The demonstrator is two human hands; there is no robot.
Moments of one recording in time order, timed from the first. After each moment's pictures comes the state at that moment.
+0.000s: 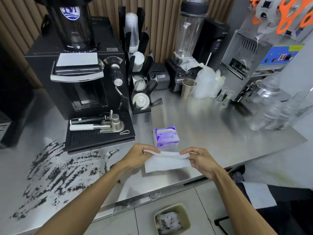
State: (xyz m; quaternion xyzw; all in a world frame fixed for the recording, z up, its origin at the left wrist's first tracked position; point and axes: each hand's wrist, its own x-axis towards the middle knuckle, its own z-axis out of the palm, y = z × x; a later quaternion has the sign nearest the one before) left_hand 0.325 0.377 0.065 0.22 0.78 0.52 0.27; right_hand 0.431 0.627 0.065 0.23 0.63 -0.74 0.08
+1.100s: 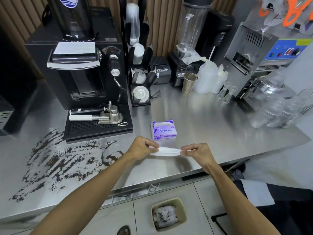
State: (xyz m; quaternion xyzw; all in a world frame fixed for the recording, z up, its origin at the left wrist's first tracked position) left_hand 0.324 0.412 0.027 0.16 0.82 0.50 0.23; right_hand 0.435 0.650 0.043 0.24 0.76 -0.60 0.02
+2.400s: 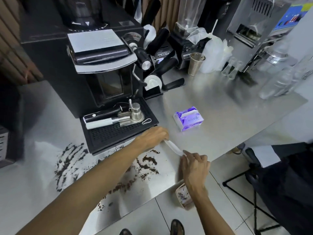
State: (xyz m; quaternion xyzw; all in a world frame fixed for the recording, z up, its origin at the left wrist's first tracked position) left_hand 0.212 0.330 0.000 0.57 0.80 0.08 0.15; right_hand 0.423 0.411 -0.020 0.39 0.89 -0.10 -0.19
